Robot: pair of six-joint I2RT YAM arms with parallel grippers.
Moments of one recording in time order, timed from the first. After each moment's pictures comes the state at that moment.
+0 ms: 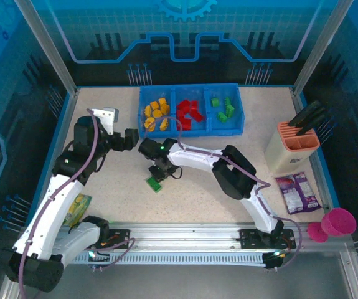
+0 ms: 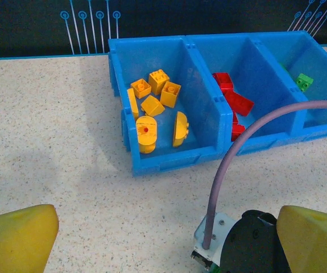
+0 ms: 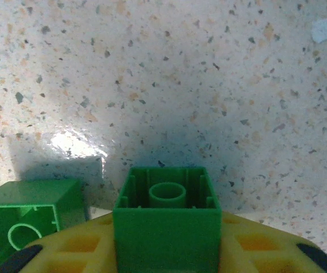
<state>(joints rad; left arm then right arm) -0.19 0.94 1.00 -0.57 0.05 -0.14 0.98 2.22 1.75 -0.89 0.04 0.35</state>
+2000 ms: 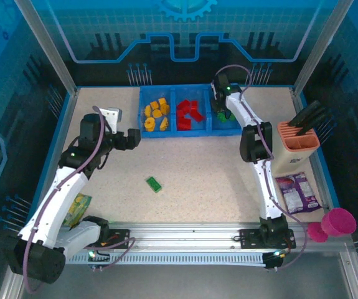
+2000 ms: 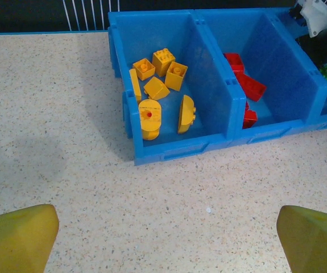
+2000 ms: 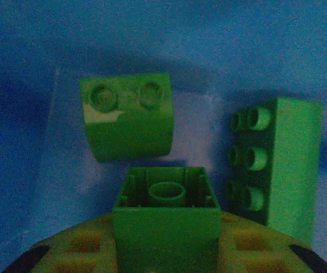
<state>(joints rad) -0.18 1.02 0.98 -0.55 0.07 -0.14 0.23 2.65 2.48 -0.91 0.18 -0.01</state>
